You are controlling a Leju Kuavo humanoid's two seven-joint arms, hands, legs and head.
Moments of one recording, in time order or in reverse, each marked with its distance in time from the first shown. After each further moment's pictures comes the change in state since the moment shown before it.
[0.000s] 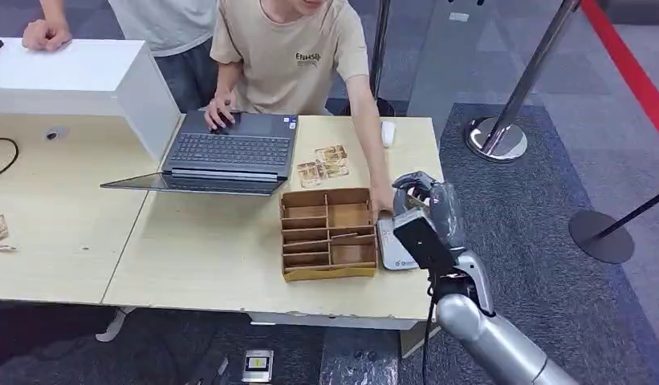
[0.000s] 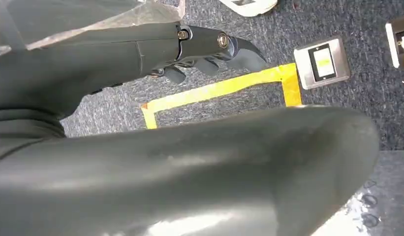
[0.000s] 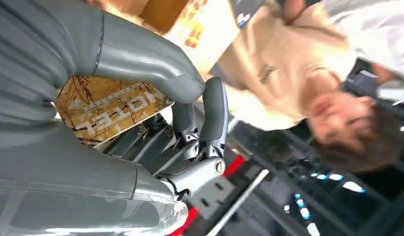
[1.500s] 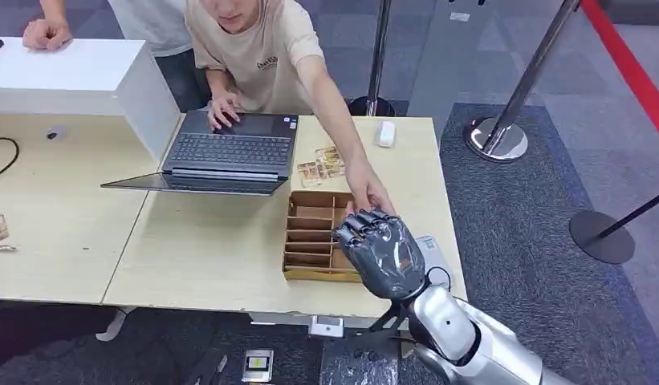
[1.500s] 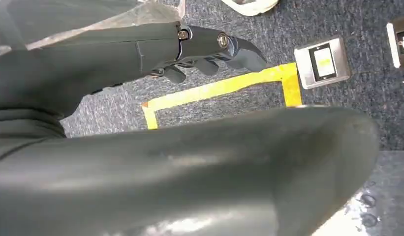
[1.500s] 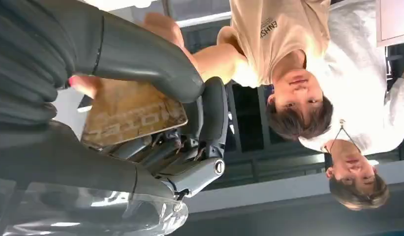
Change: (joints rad) left arm -0.008 0.000 0.014 0.000 -0.009 -0.012 0.019; right arm -0.038 -0.062 0.278 -0.160 0.950 0.132 0.272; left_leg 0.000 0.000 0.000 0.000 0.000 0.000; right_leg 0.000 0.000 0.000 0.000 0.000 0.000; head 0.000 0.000
